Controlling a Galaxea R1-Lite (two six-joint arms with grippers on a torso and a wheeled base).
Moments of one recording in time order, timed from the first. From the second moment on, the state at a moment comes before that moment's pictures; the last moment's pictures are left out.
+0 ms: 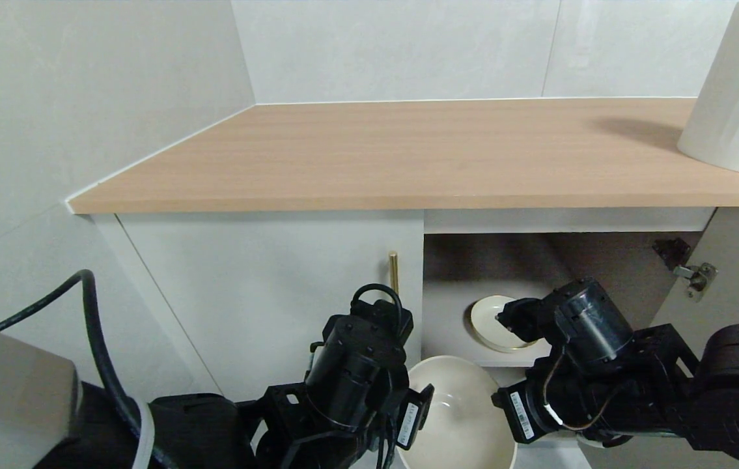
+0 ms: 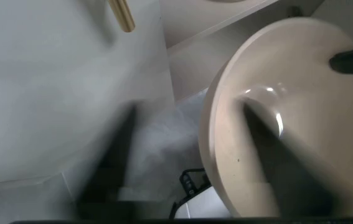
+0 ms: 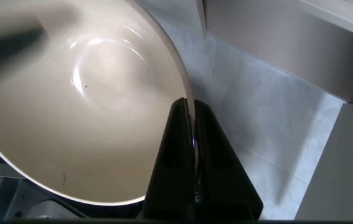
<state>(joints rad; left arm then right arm) -0.92 1.89 -0.76 -0.51 0.37 -0.22 0.72 1.75 -0.80 -0.11 -0.05 0.29</state>
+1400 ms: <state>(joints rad) -0.87 1.76 -0.77 -0.51 0.38 -0.30 0.35 2.05 -1.00 -0.30 -0.29 0.71</state>
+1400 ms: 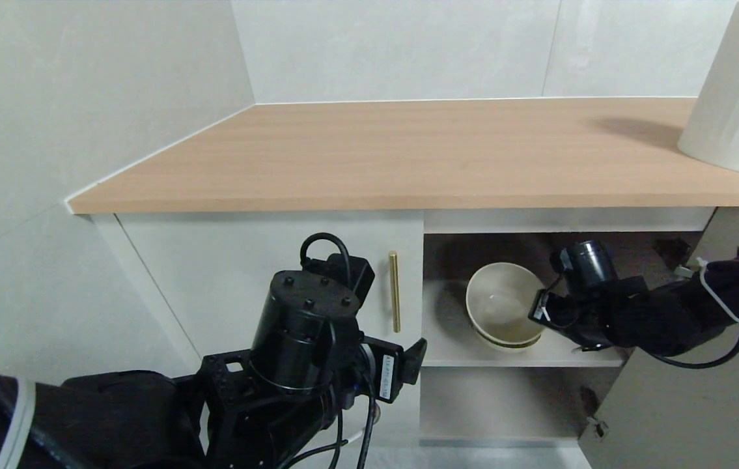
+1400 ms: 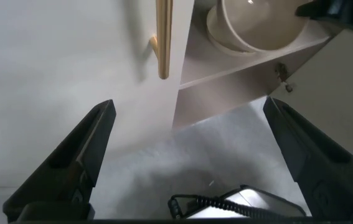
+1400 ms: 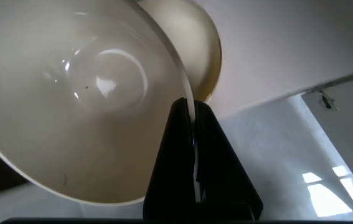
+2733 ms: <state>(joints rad) -0.87 1.75 -0.77 -0.51 0.38 -0.30 0.30 2.20 -1.08 -0.35 -0.30 0.73</state>
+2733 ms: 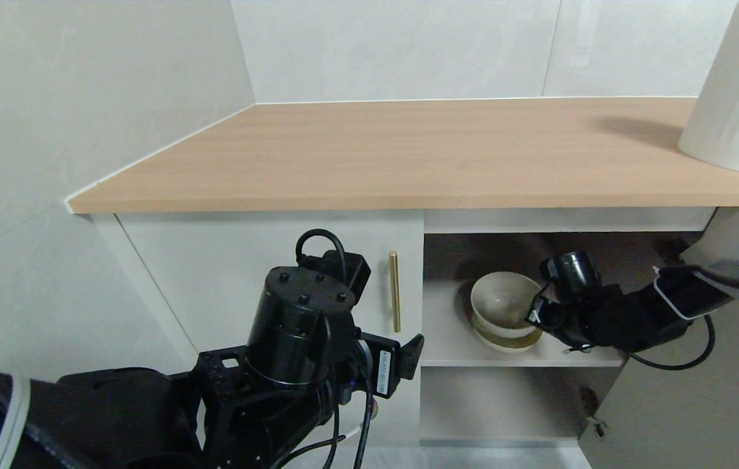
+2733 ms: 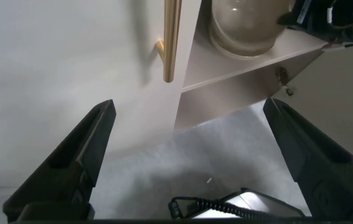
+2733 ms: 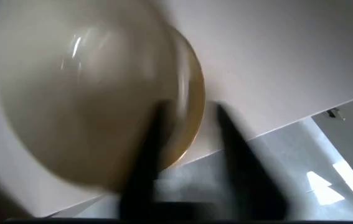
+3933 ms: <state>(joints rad) -0.60 1.47 -0.52 -0.49 0.28 -0.31 0.55 1.50 -0.84 0.16 -0.10 0.50</state>
